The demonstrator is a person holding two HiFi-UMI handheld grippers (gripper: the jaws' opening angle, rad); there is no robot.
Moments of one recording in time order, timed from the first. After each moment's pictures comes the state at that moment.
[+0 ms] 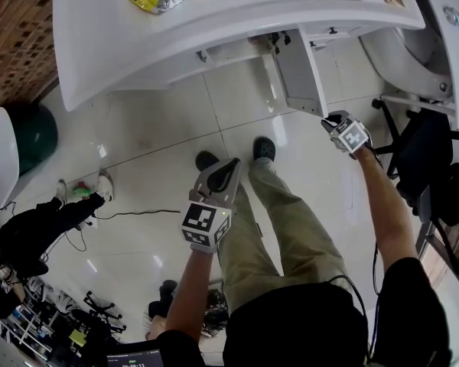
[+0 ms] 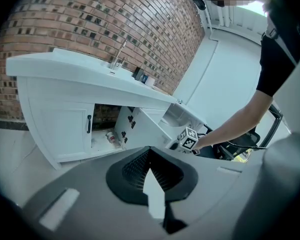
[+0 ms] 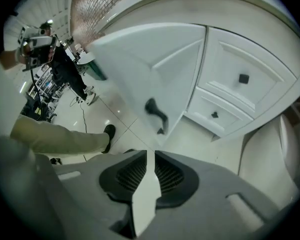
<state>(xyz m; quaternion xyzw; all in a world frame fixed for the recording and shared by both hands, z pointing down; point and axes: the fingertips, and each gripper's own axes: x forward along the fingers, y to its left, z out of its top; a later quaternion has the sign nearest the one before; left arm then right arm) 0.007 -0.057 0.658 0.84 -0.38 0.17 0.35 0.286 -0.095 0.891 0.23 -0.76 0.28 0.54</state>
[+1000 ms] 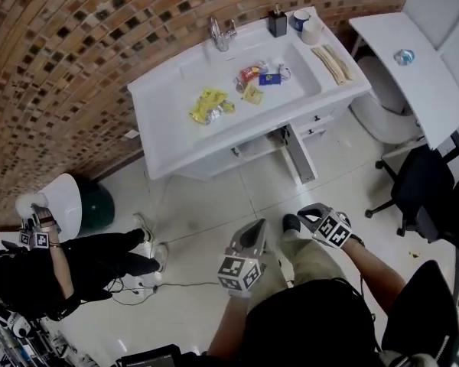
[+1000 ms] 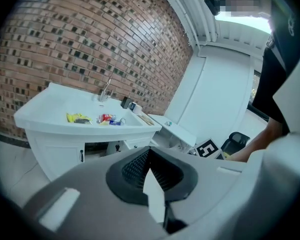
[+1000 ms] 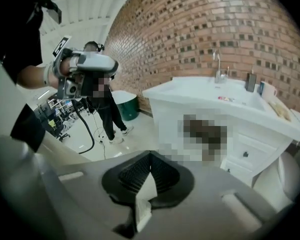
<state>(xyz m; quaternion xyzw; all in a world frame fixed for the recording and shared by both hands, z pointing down) 0.027 -0.033 0.460 0.86 -0.39 0.10 0.30 0.114 -0.012 0.600 0.23 -0.89 0.20 0.34</state>
